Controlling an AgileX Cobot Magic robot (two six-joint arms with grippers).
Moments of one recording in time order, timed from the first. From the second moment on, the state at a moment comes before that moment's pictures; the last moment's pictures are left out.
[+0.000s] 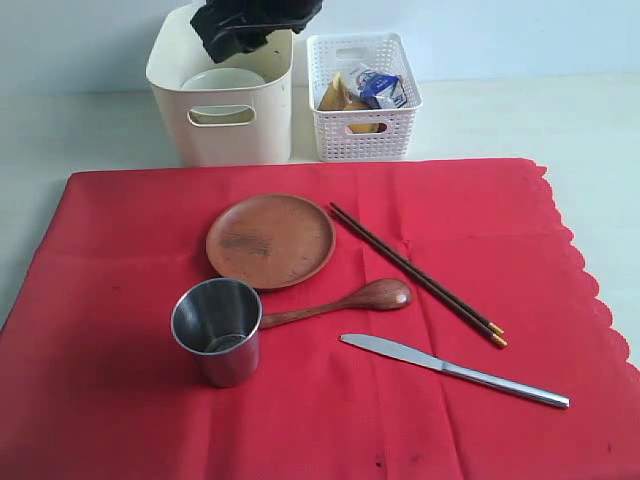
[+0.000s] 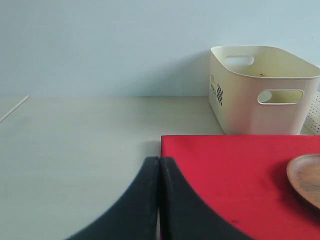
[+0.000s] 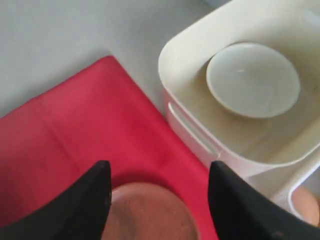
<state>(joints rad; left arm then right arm) -0.03 0.01 0.00 0.07 0.21 -0.06 0.72 2.03 -1.88 0.39 0.83 -0.48</state>
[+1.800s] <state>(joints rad) -0.03 0.01 0.00 0.07 0.21 -0.06 0.95 1.93 -1.30 0.32 0.67 -0.40</state>
